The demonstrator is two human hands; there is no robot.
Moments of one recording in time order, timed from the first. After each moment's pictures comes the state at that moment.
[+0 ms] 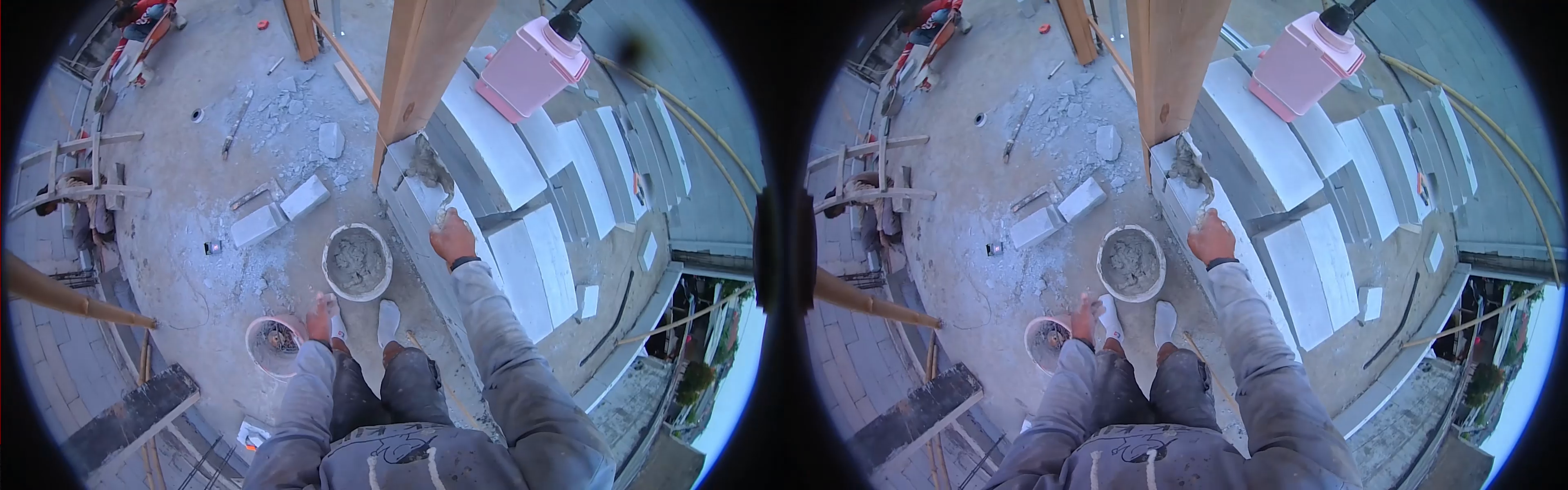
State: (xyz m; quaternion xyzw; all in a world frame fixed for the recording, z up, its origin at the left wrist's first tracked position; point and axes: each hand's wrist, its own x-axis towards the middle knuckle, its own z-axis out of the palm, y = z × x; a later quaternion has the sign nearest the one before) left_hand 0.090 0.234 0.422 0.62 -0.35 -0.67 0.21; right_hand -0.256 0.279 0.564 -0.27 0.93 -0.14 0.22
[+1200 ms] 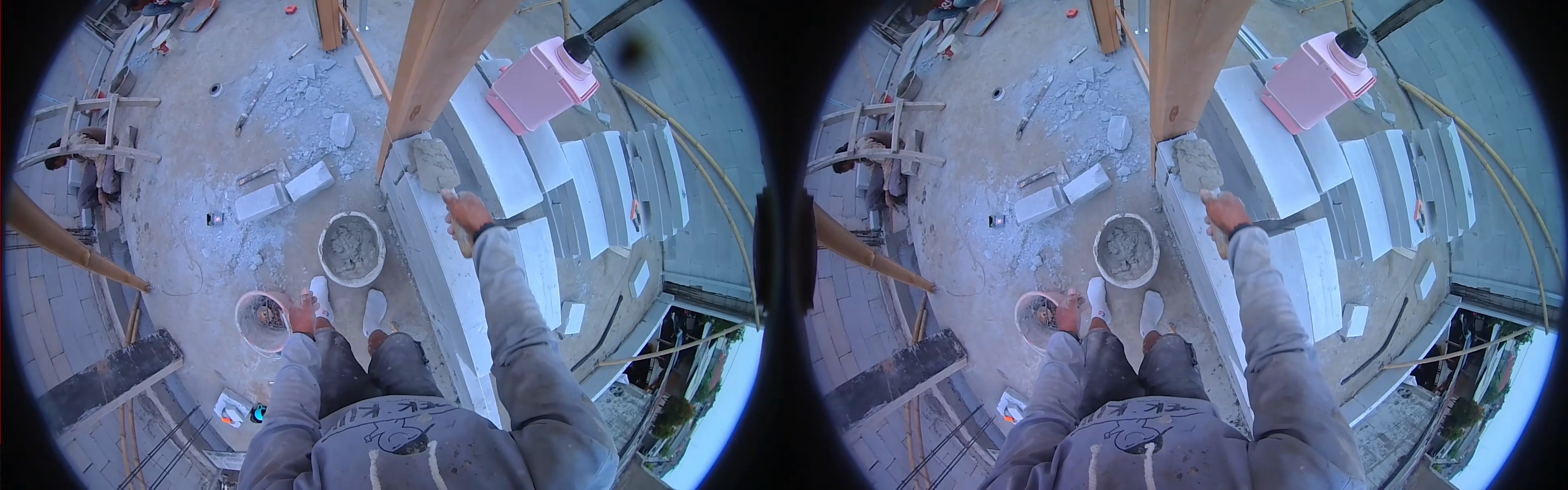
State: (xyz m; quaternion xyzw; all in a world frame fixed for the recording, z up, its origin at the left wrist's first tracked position) left_hand 0.107 0.257 0.472 0.67 -0.38 -0.60 0.22; right_hand -0.316 0.265 0.636 -0.15 0.83 -0.28 0.47
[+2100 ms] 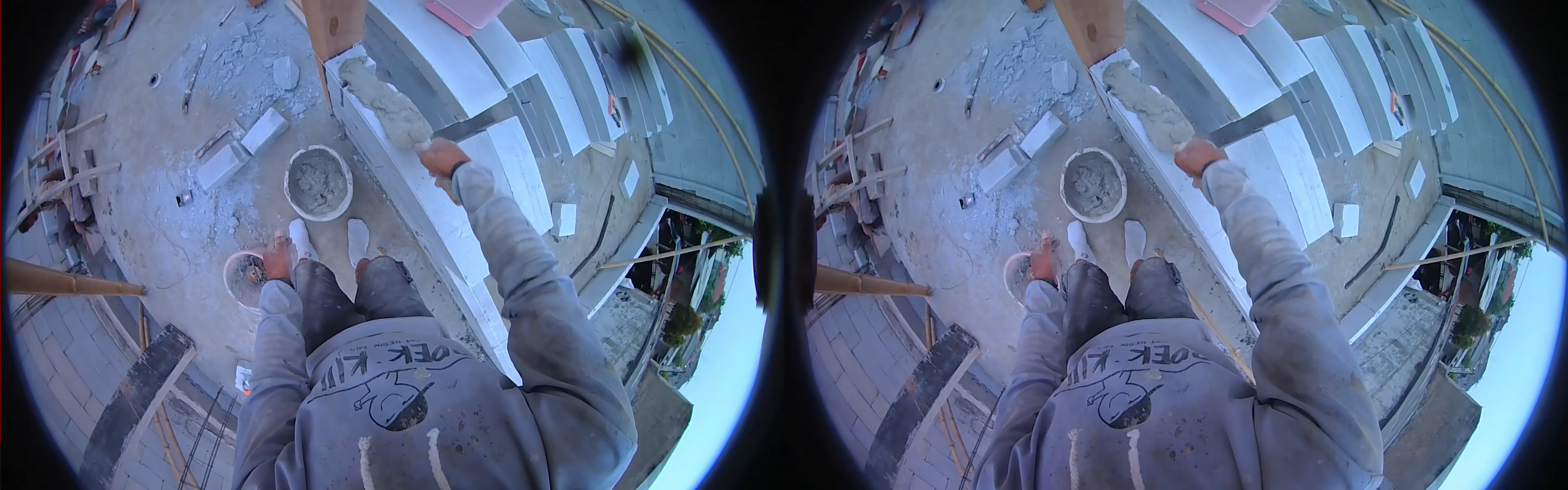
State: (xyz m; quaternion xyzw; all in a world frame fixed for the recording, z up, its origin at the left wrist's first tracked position) left_hand 0.093 0.266 0.500 0.64 -0.41 -0.63 0.16; right_hand -0.302 0.365 0.638 -0.30 0.84 -0.07 0.44
